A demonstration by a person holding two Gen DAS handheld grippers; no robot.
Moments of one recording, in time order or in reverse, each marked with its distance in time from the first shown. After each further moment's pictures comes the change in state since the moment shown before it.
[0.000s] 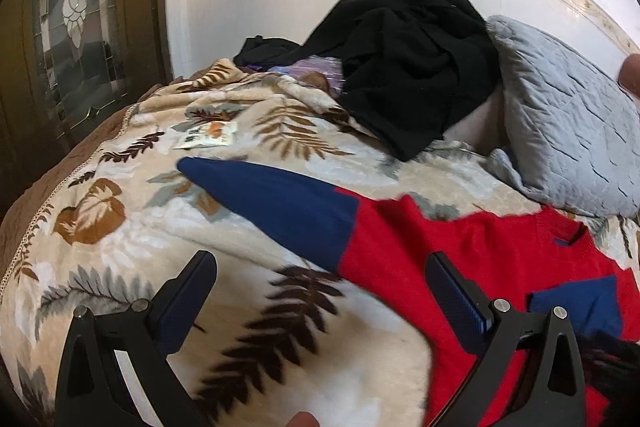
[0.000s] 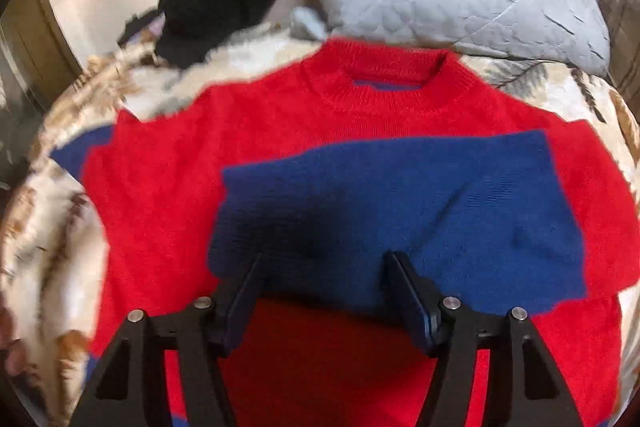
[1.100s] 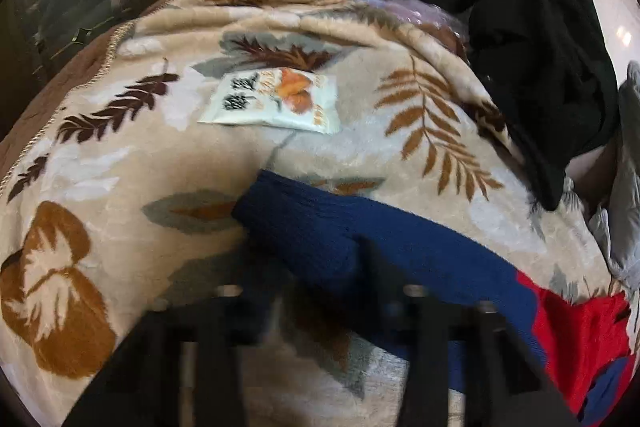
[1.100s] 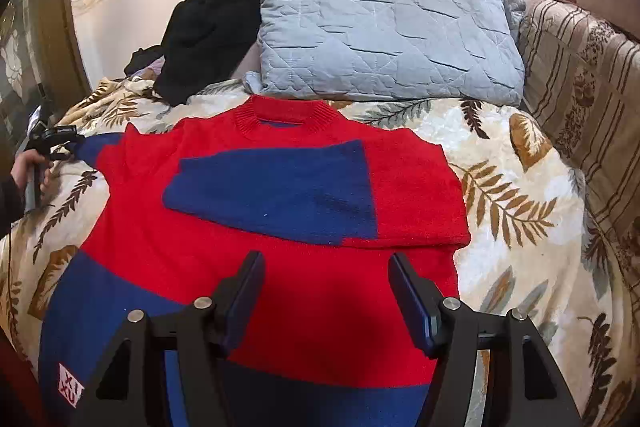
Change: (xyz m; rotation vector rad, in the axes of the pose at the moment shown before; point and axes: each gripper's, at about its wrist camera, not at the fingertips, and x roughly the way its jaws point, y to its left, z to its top) left arm 0.172 0.130 0.063 -0.157 0.275 -0.021; right arm -0.116 -0.096 -0.075 -0.087 -0.184 -0.085
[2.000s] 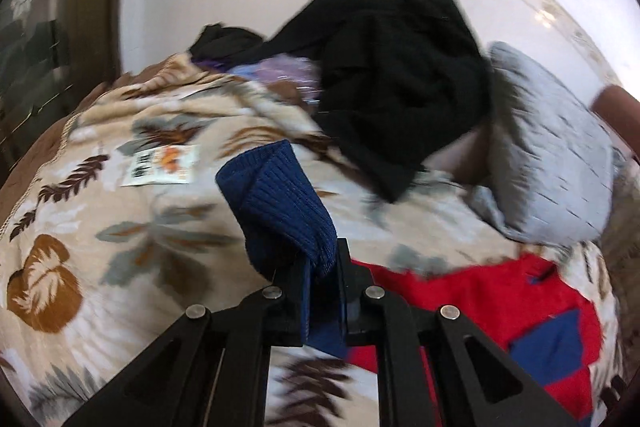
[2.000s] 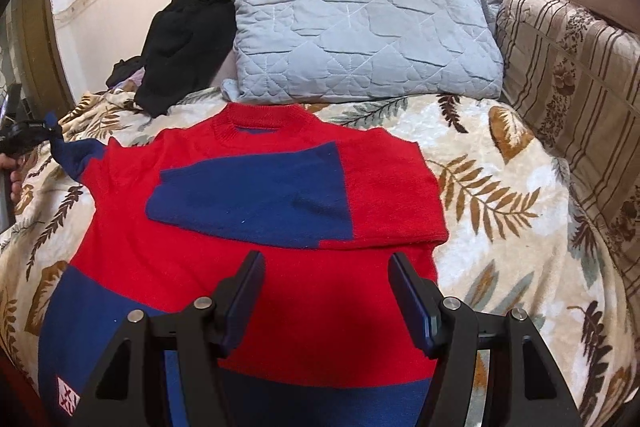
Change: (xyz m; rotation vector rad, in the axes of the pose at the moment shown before) left arm -0.119 -0.105 -0.039 0.189 -0.180 -0.231; right arm -0.005 -0.013 0.002 0.058 -0.010 -0.055
